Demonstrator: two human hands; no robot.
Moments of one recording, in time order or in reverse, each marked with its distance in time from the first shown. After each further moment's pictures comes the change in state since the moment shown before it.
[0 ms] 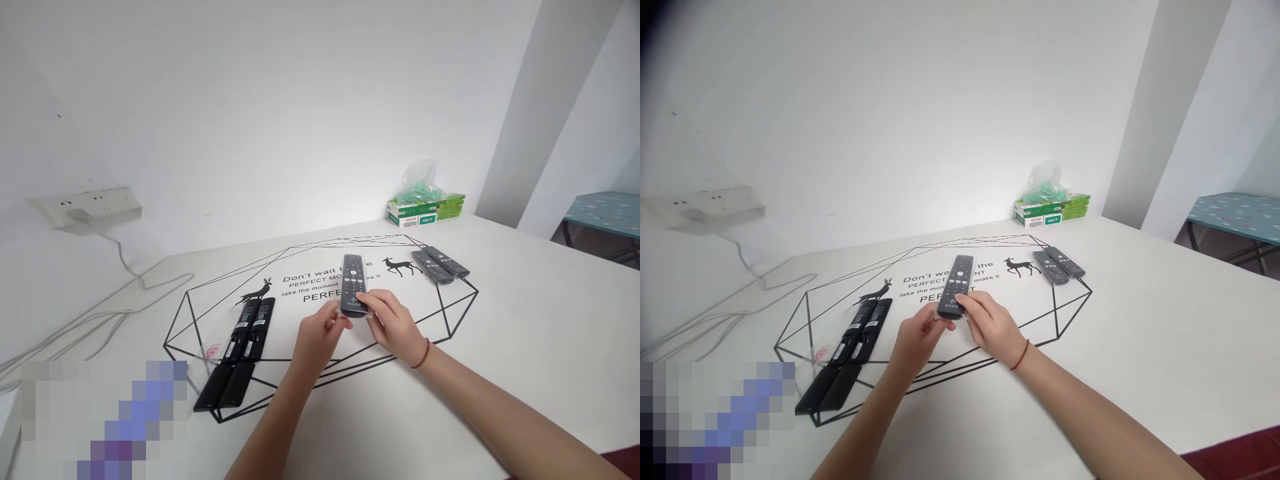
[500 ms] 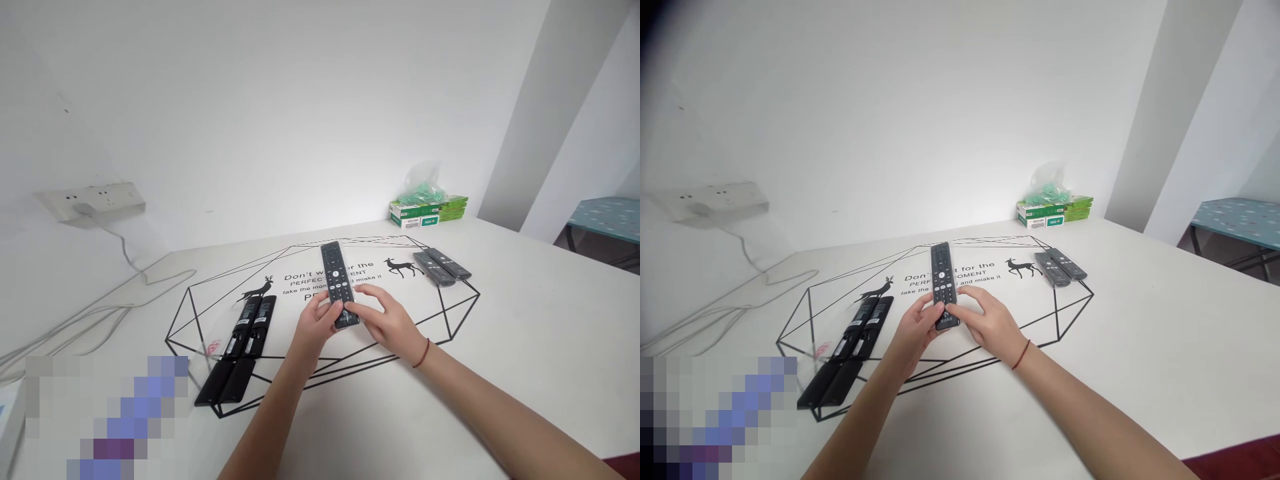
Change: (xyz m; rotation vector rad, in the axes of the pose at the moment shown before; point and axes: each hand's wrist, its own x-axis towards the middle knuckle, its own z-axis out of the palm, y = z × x) left_hand 0.003 0.010 -0.004 -0.755 -0.011 -0.351; right_hand 0.004 0.003 0.001 0.115 -0.125 0.041
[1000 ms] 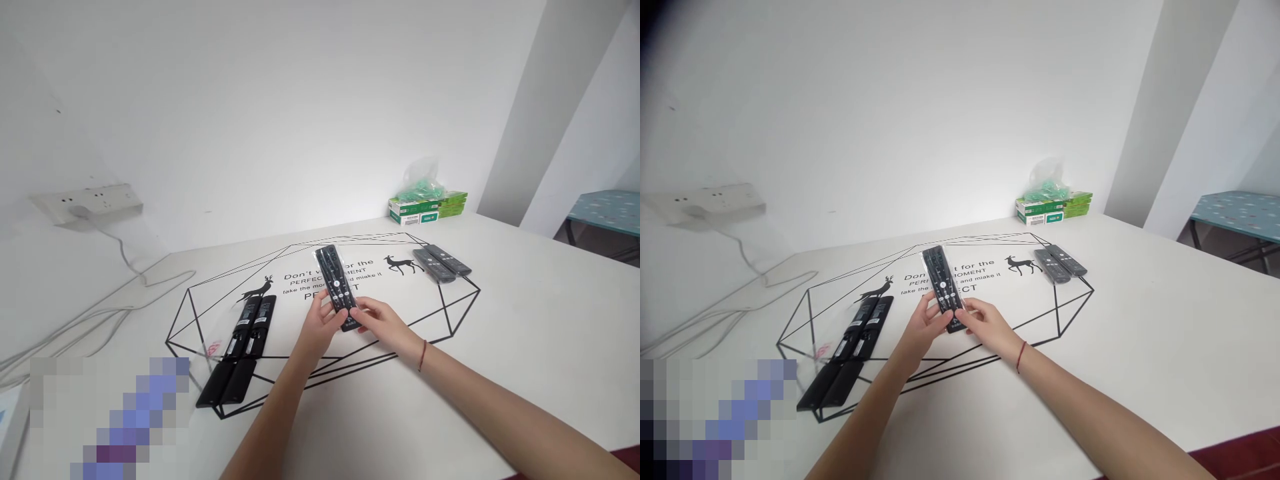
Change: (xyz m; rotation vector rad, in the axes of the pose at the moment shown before) left_hand 0.014 -0.024 -0.010 0.164 -0.061 0.076; right_hand 0.003 -0.006 0.014 0.799 -0.186 0.881
